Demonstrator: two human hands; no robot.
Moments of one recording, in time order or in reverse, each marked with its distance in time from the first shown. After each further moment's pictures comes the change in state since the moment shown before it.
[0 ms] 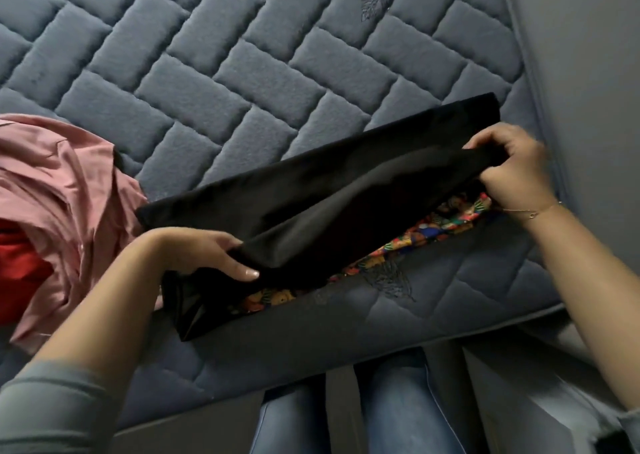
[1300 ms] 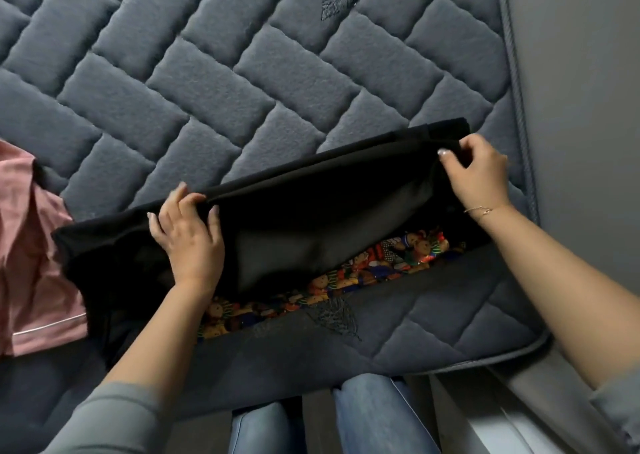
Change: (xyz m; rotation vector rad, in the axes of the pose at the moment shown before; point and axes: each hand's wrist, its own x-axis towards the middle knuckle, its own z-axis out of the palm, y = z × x) left_hand 0.126 0.079 0.040 0.325 1.678 0.093; right_hand 0.083 0.119 0.025 -0.135 -0.013 0.281
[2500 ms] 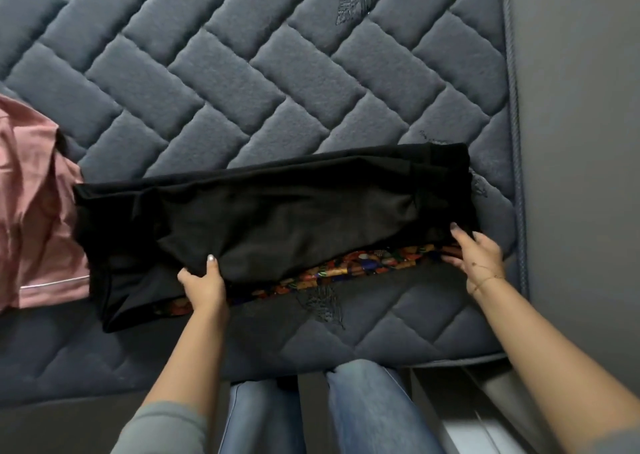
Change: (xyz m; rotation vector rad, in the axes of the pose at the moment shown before) left_hand -0.087 0.002 0.010 -0.668 -0.026 -1.099; right_hand -0.086 0.055 -0.009 0.759 -0.142 0.861
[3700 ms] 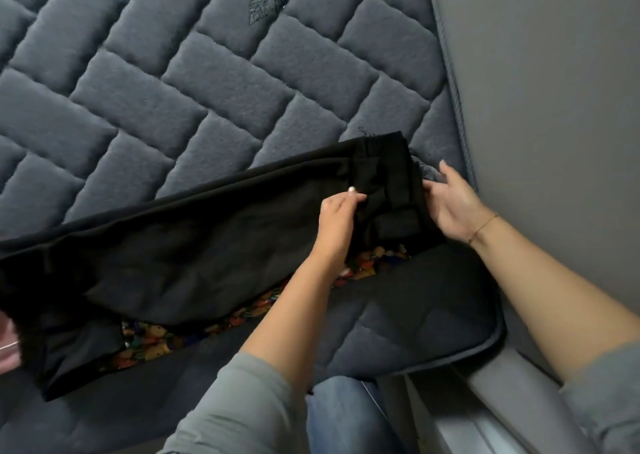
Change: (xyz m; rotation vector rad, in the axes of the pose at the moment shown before) left_hand -0.174 0.058 0.198 0.121 -0.947 0.321; right_hand 0.074 -0.060 -0.017 0.213 -0.623 0.256
